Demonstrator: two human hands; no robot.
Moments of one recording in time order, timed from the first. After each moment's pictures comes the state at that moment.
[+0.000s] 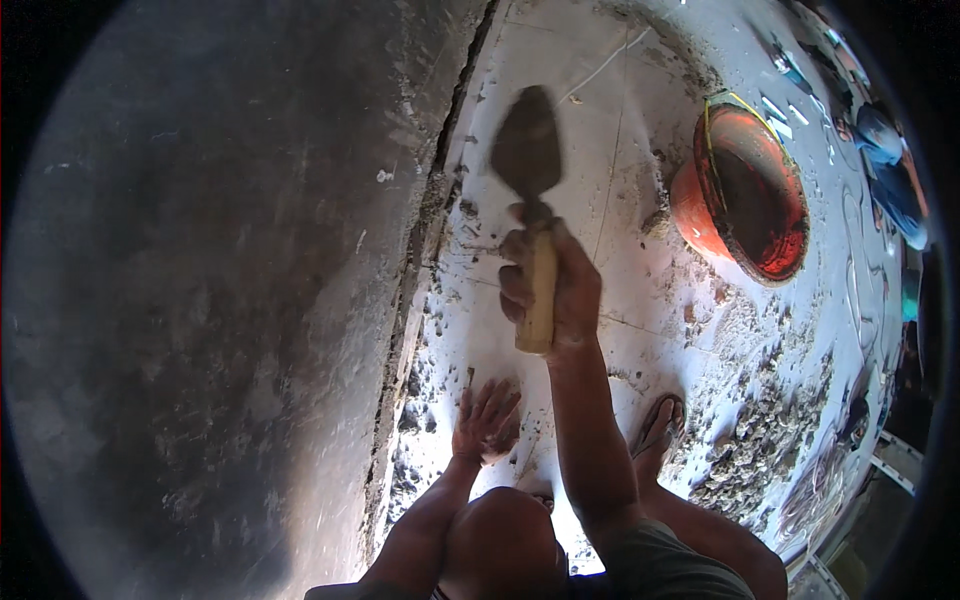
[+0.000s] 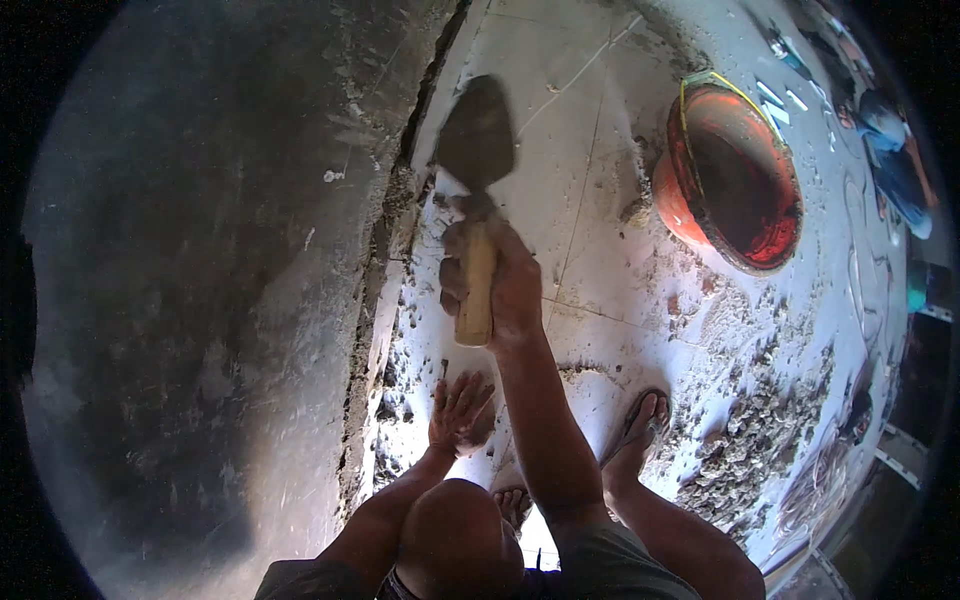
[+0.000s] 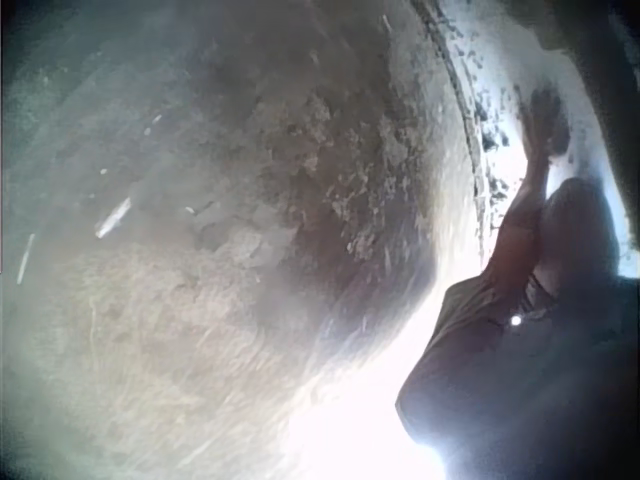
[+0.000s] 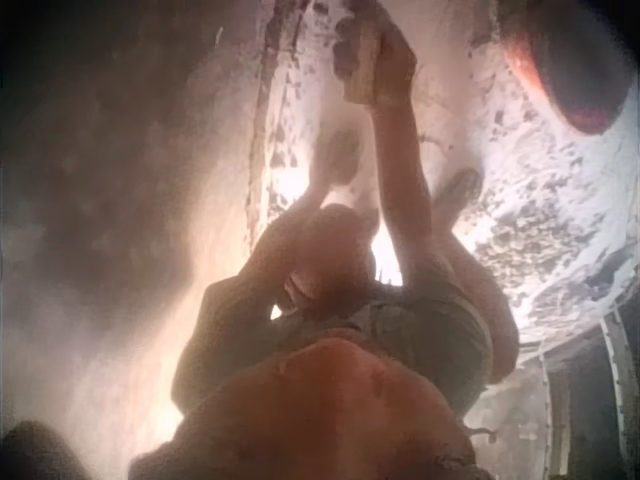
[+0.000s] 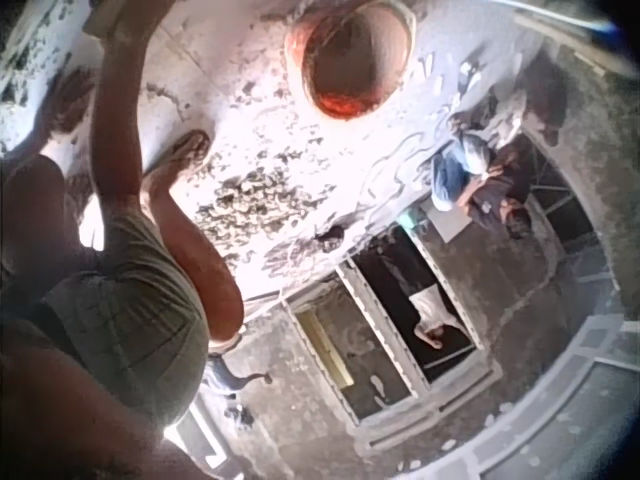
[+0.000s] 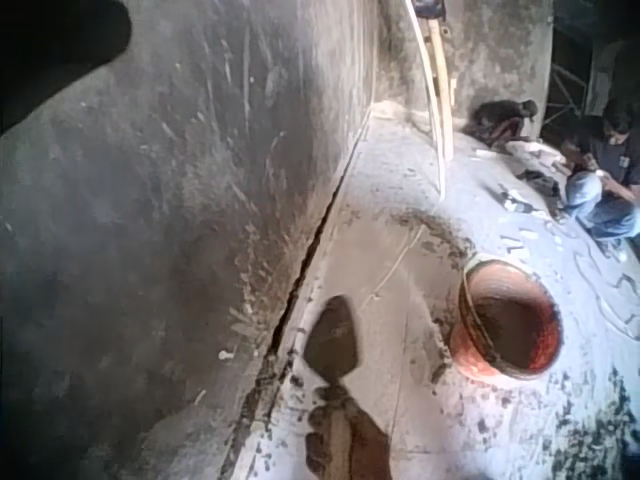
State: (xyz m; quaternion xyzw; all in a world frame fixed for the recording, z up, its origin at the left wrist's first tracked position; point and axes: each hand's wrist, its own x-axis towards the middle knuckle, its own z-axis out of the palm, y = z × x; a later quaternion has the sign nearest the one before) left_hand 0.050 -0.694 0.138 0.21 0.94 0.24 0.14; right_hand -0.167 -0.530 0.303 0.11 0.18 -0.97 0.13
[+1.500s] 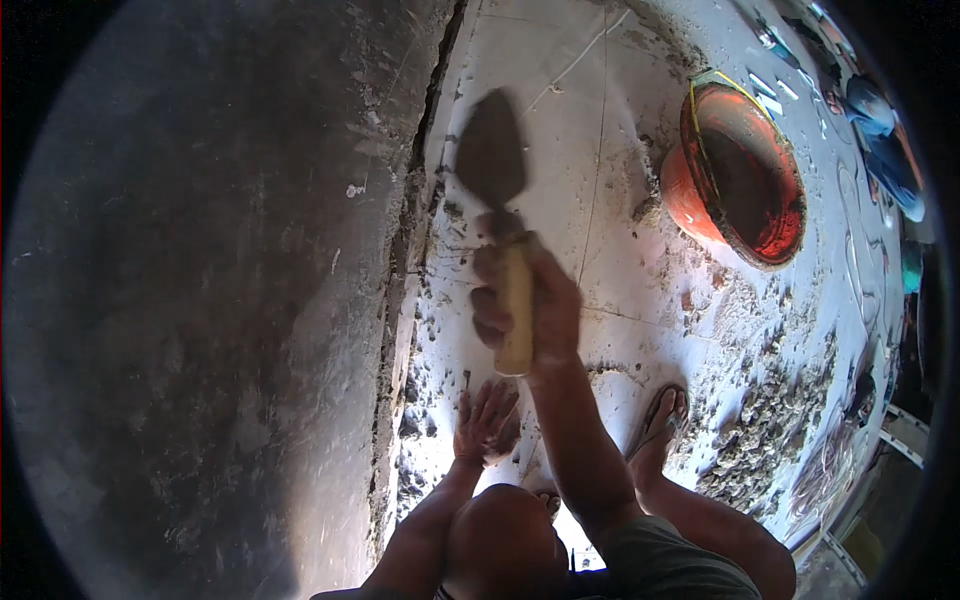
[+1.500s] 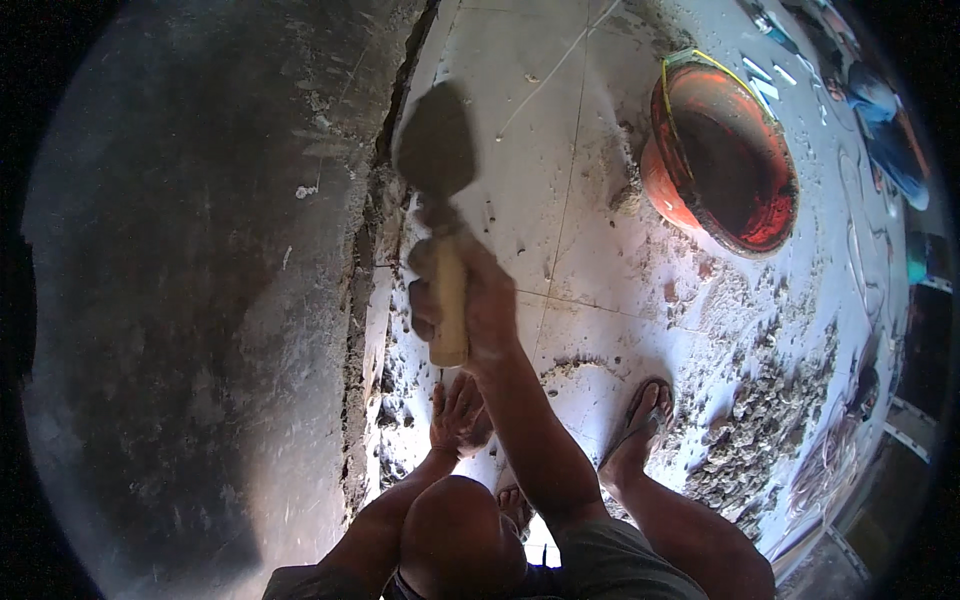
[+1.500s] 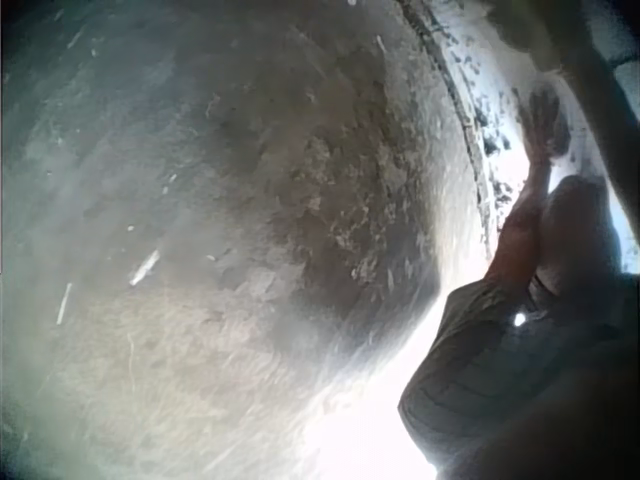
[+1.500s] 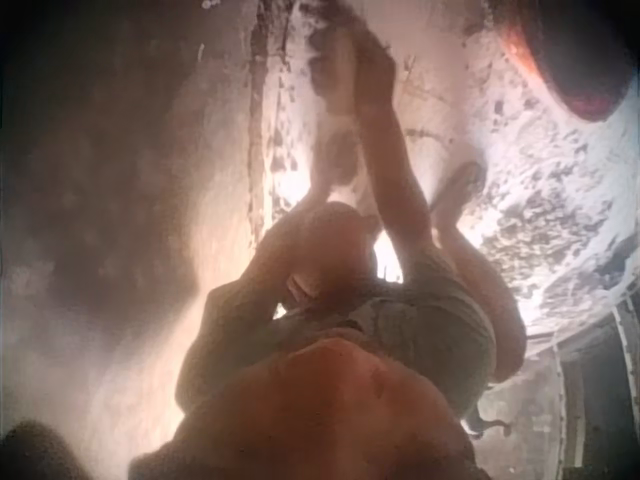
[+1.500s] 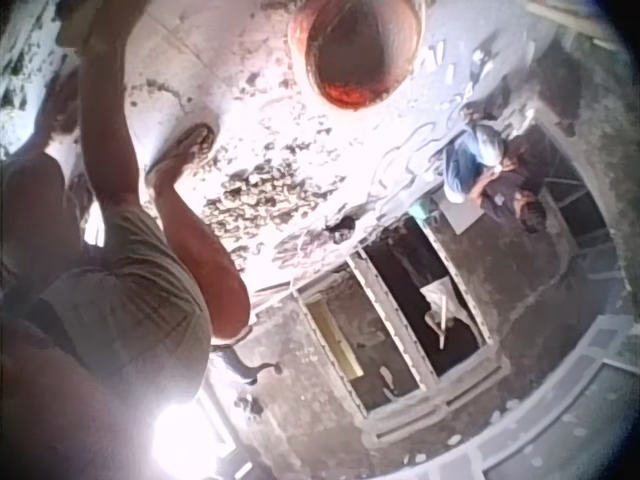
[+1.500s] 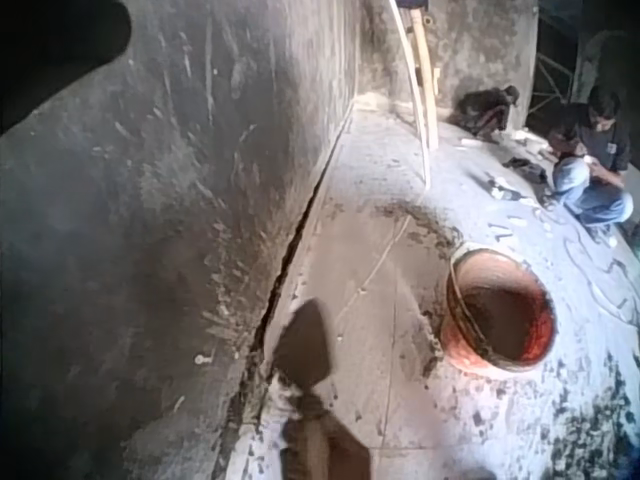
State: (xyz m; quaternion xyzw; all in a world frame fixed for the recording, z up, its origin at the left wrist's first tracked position) left_hand 0.054 -0.693 0.126 0.23 0.94 0.20 0.15; right_hand -0.156 -0.536 0.302 0.11 0.07 -0.98 0.12
